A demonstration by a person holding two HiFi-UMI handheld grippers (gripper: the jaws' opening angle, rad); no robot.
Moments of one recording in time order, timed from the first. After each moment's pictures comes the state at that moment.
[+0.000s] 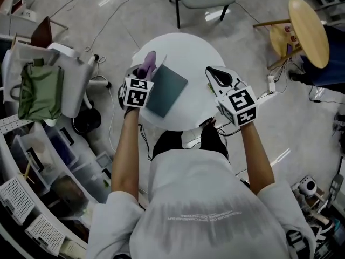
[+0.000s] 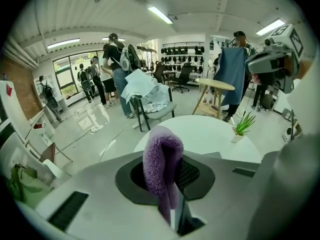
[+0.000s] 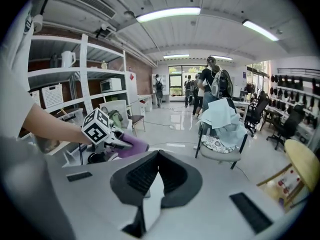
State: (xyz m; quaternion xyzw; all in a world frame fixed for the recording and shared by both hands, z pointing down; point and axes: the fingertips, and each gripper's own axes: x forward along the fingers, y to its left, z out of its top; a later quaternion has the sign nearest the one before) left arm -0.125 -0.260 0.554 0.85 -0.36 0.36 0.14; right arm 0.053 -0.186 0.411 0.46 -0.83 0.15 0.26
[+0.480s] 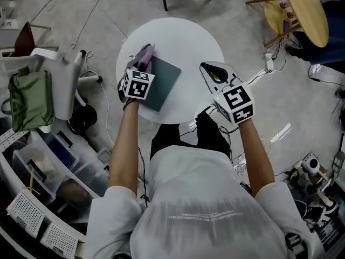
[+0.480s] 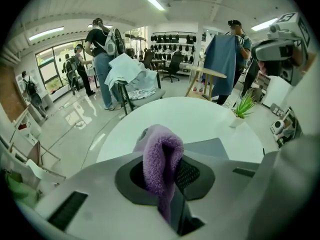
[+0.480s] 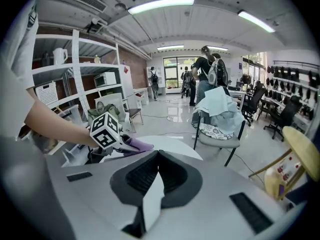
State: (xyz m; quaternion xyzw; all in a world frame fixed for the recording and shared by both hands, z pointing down) left arm -0.081 -0.241 0.636 0.84 -0.29 0.42 0.17; right arm 0.068 -0.166 0.460 0.48 -0.81 0.20 0.28
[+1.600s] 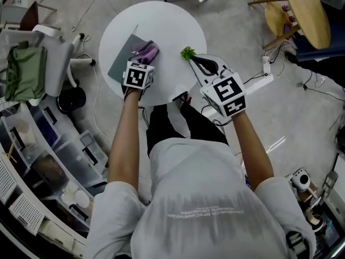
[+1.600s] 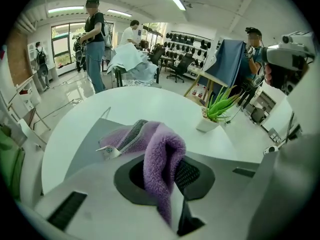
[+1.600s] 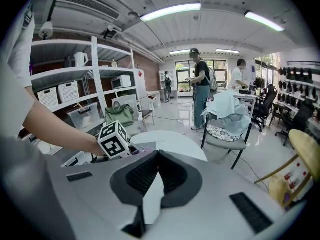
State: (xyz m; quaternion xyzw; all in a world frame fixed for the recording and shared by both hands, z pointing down) left arm -0.004 -0.134 0.649 0.82 -0.31 0.39 0.28; right arm 0.113 -0.091 0.453 0.41 -0.85 0.17 0.27
